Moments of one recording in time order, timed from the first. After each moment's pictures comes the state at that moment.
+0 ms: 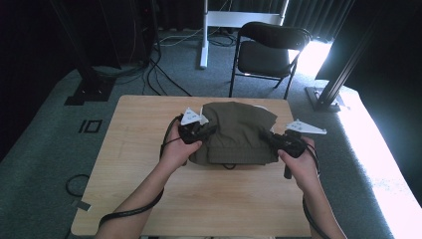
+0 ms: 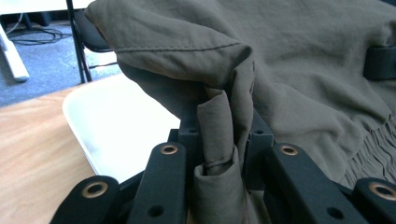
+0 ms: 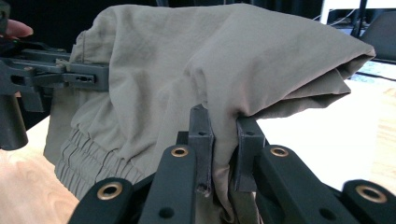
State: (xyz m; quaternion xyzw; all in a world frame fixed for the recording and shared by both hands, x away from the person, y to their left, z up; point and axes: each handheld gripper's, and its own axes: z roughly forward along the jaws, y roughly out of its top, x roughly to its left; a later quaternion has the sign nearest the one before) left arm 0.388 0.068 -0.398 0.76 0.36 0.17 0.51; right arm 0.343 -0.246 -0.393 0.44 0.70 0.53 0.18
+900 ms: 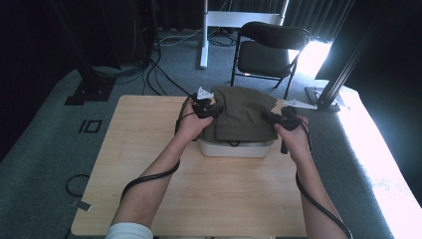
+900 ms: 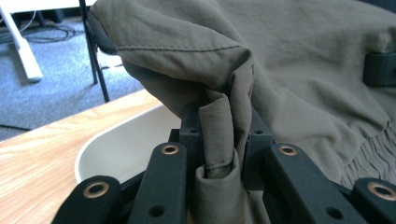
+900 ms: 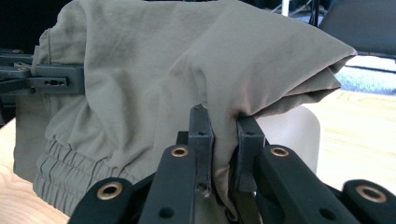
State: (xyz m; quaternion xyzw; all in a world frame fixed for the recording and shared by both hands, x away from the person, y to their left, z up) left arm 0.477 0.038 -0.409 0.77 0.39 0.17 0.48; right arm 0.433 -0.257 -0.404 0.50 0.69 0.49 0.19
